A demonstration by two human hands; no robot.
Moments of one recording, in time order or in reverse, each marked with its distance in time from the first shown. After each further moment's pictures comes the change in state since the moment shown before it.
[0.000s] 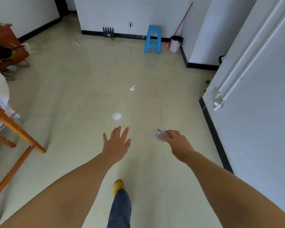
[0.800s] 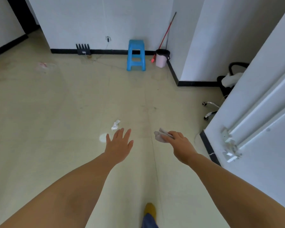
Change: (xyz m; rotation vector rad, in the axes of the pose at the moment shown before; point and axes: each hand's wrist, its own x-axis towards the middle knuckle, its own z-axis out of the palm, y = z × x) left_hand 0.646 0.048 -0.111 0.076 0.062 0.167; right_hand 0.530 0.295 -0.095 0.113 0.069 0.152
